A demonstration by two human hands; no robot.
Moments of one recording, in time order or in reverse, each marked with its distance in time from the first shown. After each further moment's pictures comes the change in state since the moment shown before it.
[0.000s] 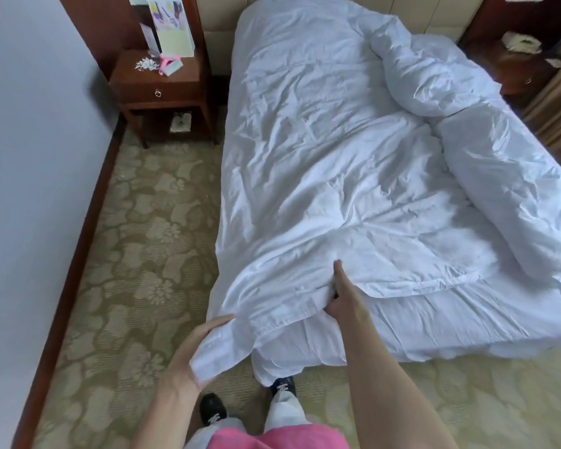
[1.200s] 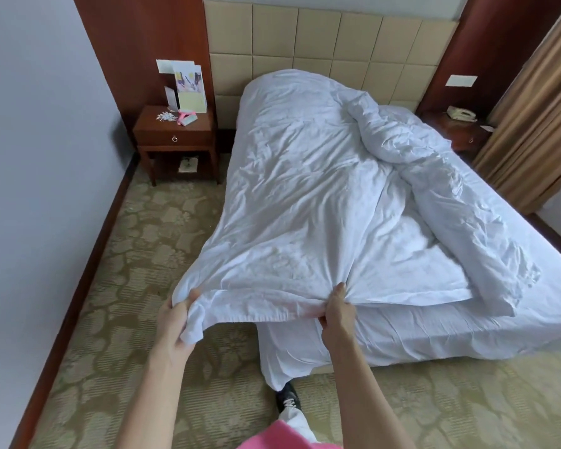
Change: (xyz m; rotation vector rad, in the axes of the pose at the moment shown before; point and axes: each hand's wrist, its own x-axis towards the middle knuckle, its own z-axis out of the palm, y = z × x) left_hand -0.079 -0.012 -0.128 -0.060 0.307 0.521; right_hand -0.165 0.137 0.007 -0.244 0.314 -0.342
